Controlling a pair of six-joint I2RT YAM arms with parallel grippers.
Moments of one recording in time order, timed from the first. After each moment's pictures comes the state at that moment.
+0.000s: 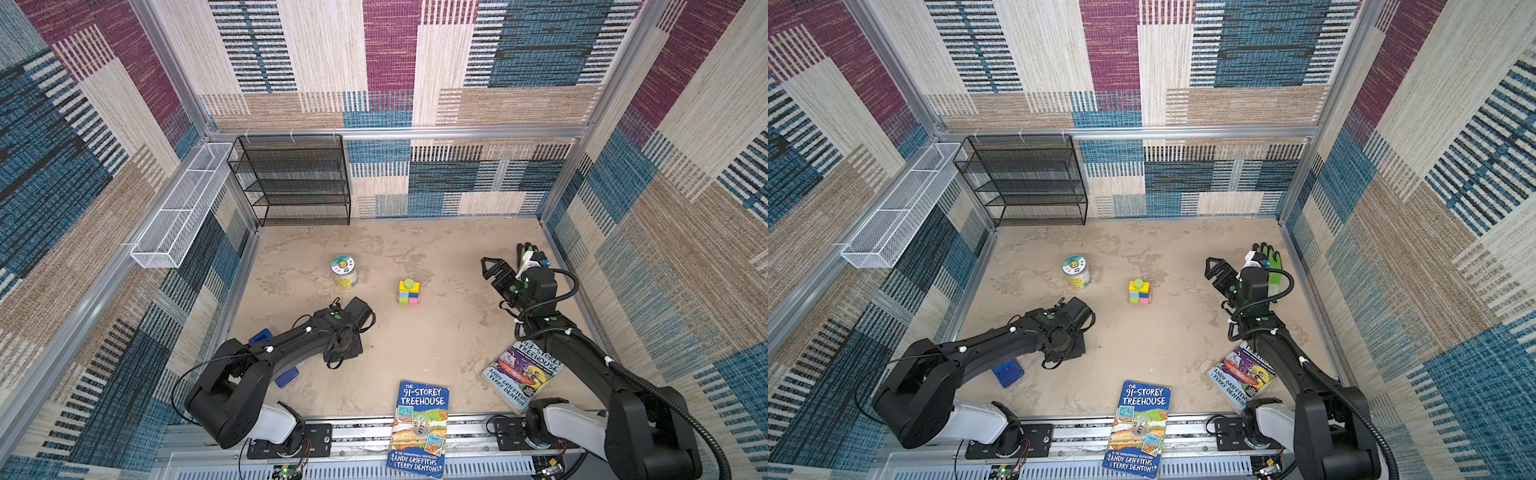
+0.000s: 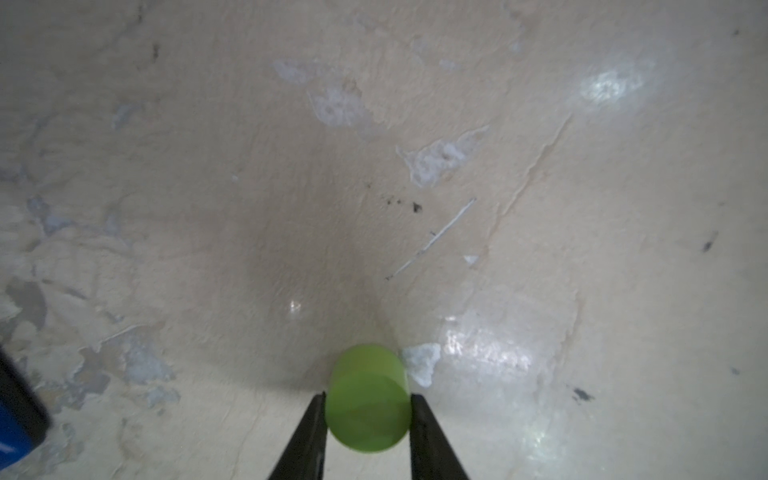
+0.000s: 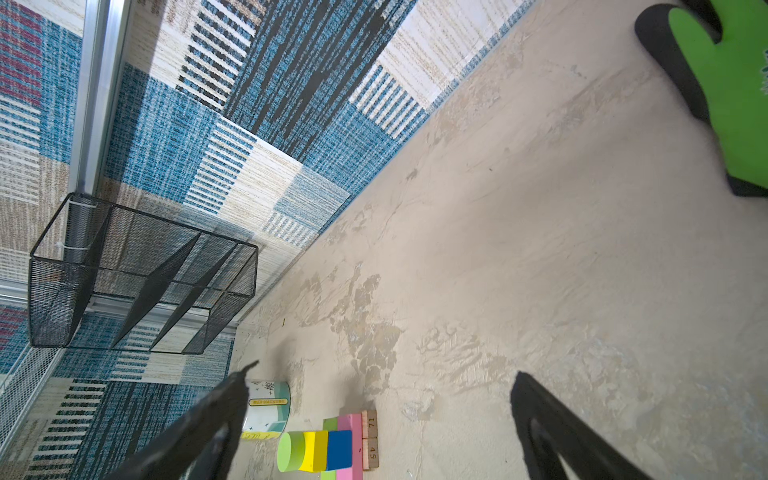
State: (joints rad) left arm -0.62 1.44 0.77 -0.75 -0.18 -0.85; right arm 0.10 1.15 0.58 0.23 -0.14 0.86
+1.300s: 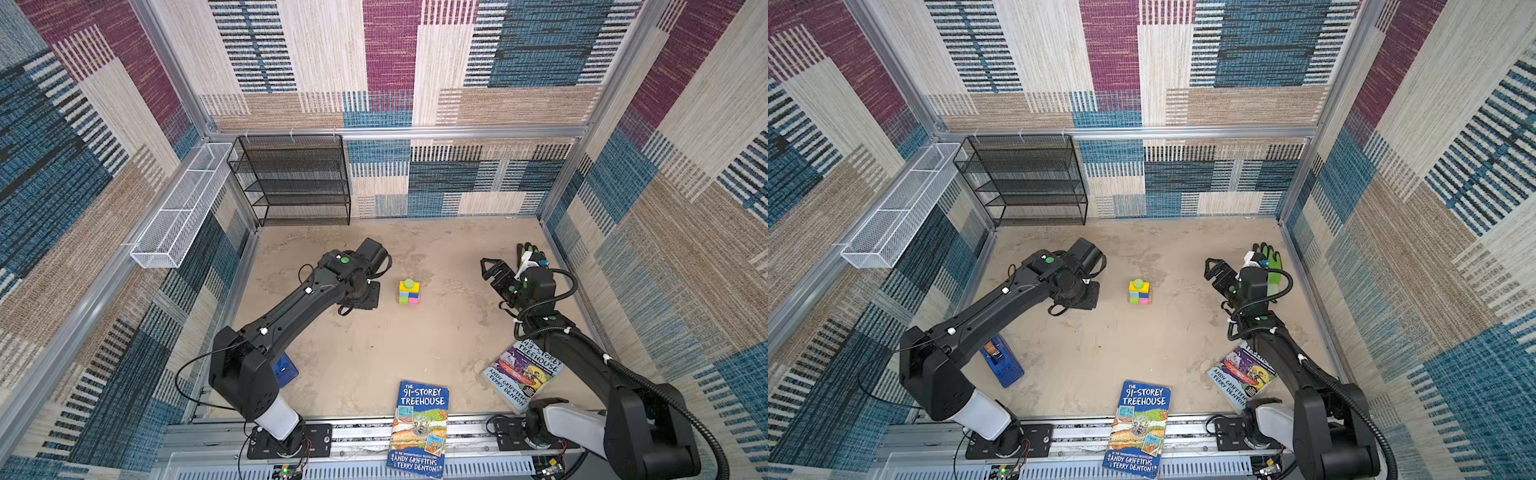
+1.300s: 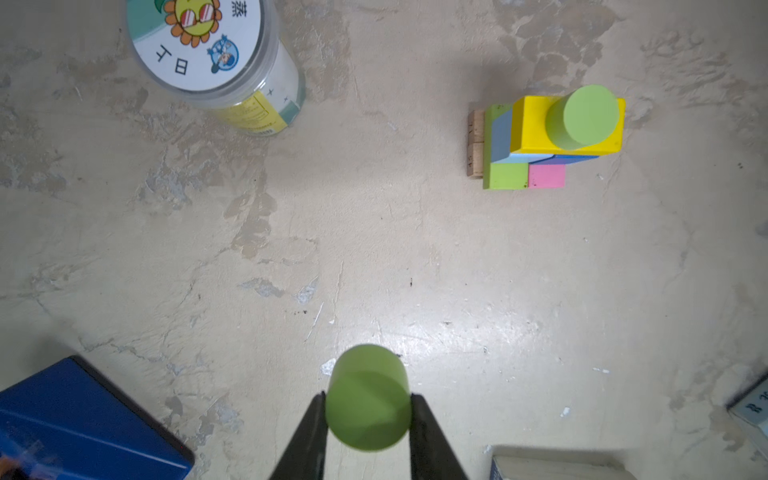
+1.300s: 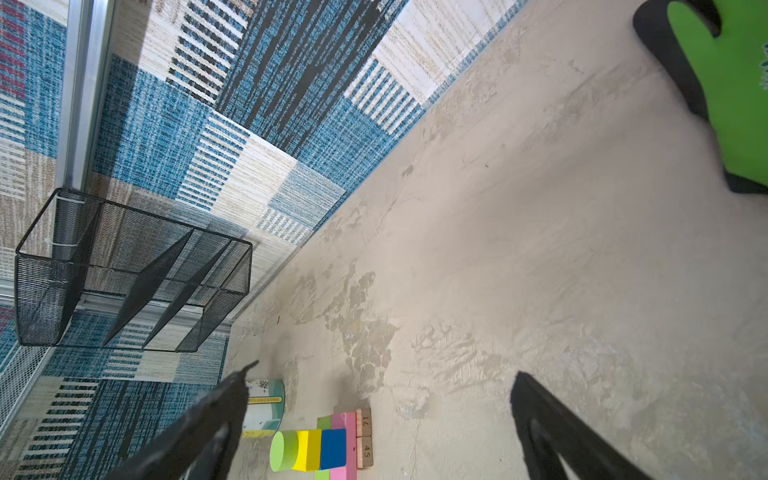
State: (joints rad) left arm -0.62 1.63 1.52 -1.17 -0.14 -0.45; right arm 0.10 1.17 0.58 0.23 -0.14 0.85
